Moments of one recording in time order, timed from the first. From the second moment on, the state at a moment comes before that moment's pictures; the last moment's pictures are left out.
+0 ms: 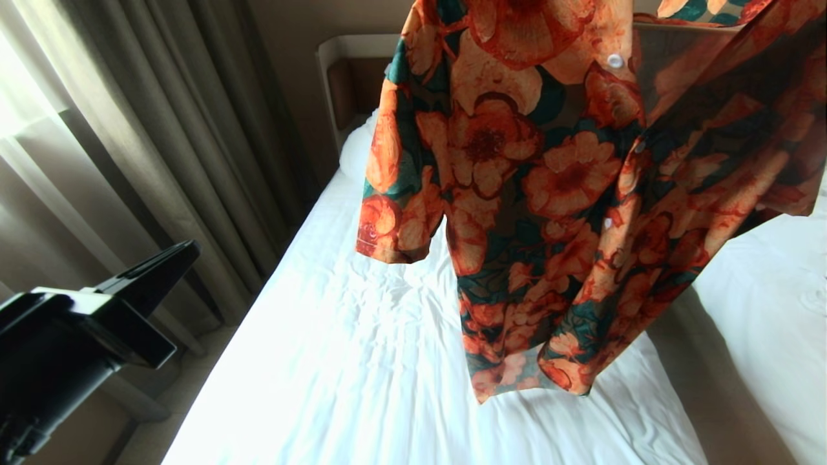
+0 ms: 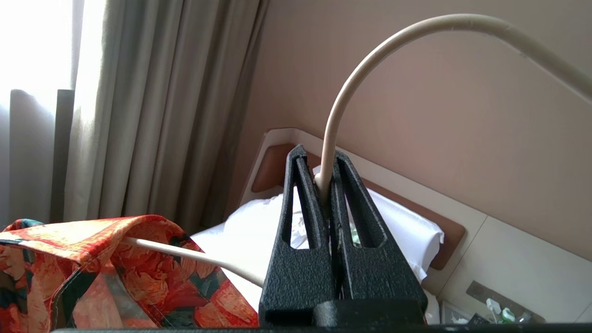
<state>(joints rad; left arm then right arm) -0.60 1.02 -0.34 -0.85 0.34 -0.07 0.37 1.63 -1.99 -0.21 0.22 -0.34</state>
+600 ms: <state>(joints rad) -0.60 1.05 -0.40 -0.83 0.34 -0.06 0.37 1.63 -1.99 -0.19 0.22 -0.34</state>
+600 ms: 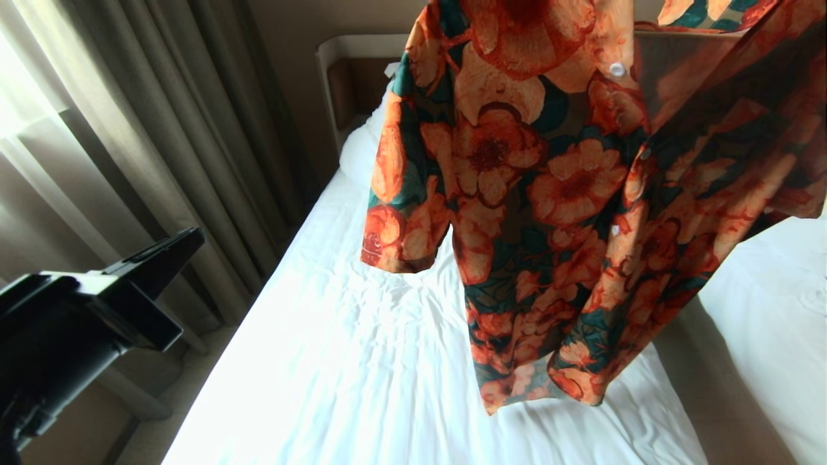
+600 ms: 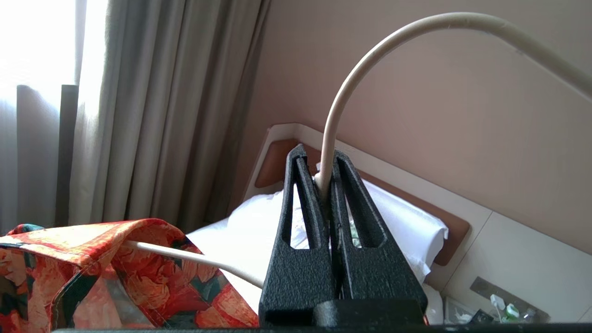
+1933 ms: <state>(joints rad) -0.88 1.65 -1.11 -0.59 0.45 -0.05 0.51 1.88 -1.97 -0.14 0.03 -0.21</state>
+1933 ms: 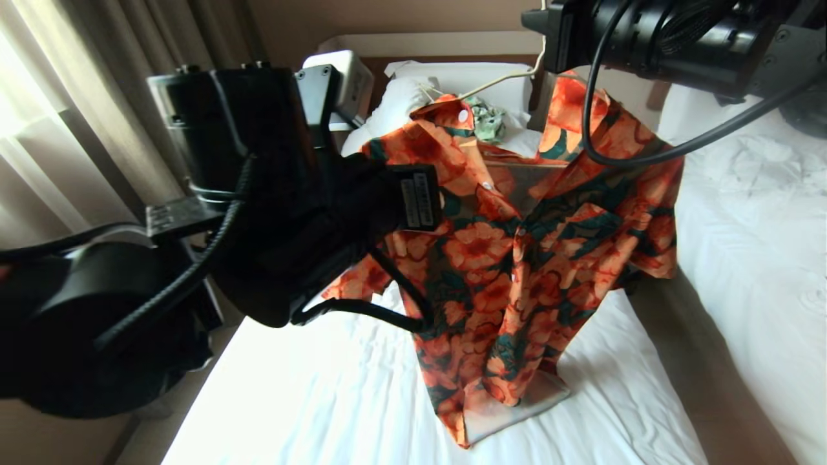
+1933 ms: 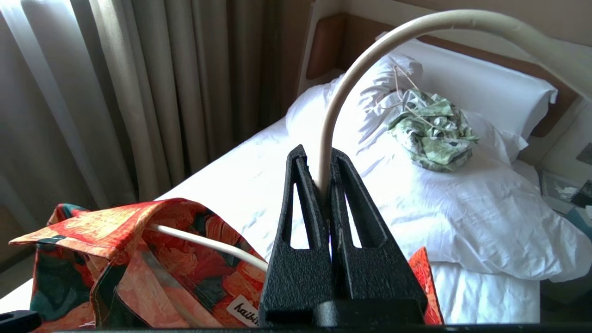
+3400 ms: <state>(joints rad) -0.85 1.84 -1.19 -0.76 0.49 0.14 0.59 1.83 -1.79 -0.18 -0.03 -0.21</state>
